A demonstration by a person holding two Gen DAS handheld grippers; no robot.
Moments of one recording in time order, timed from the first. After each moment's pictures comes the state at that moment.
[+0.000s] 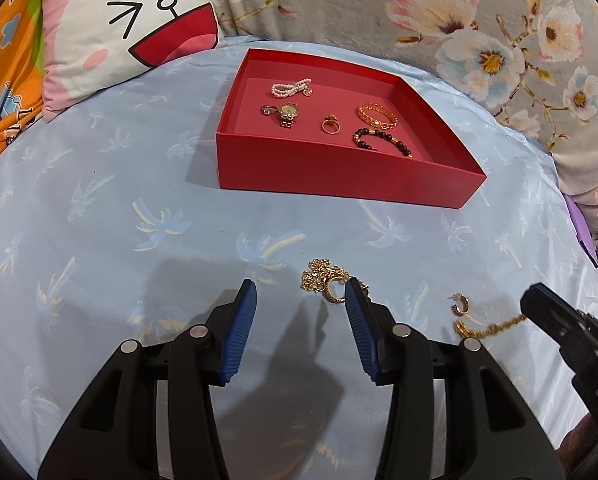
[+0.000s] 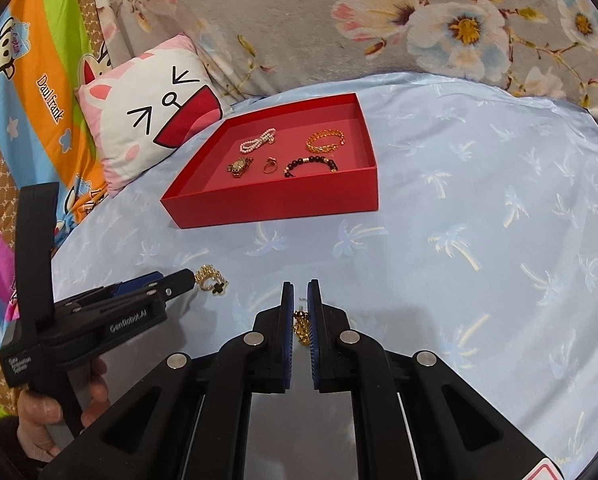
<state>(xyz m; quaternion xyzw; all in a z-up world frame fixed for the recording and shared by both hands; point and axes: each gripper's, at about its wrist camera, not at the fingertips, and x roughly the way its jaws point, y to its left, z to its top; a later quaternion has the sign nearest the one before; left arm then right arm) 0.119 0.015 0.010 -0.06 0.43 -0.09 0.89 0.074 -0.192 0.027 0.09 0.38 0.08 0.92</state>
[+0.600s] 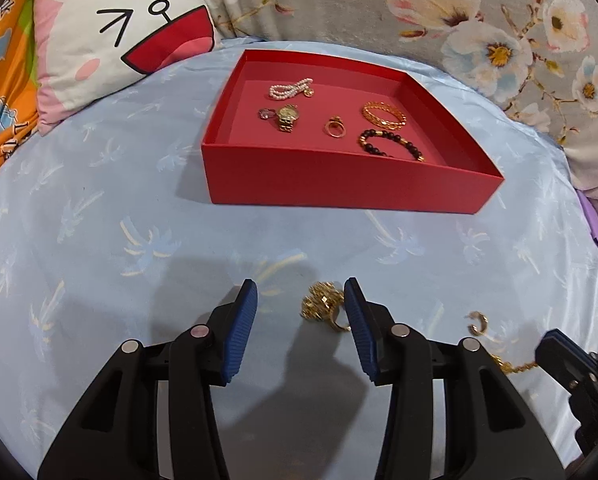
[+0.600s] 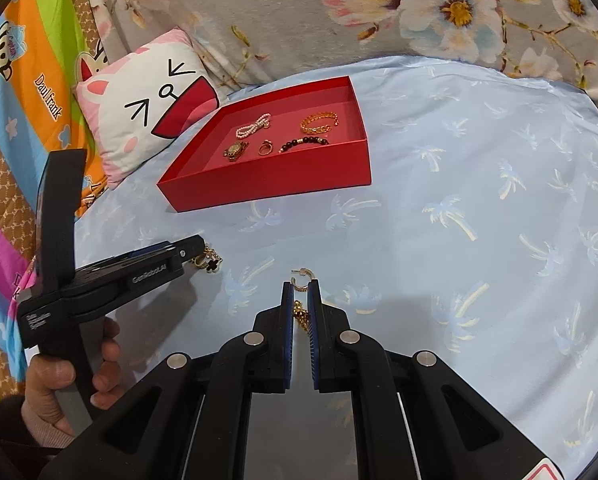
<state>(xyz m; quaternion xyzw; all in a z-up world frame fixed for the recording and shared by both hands) 0.140 0.007 0.003 -0.04 0.43 -0.08 0.90 0.066 -0.195 0.016 0.10 0.39 0.09 0.91</state>
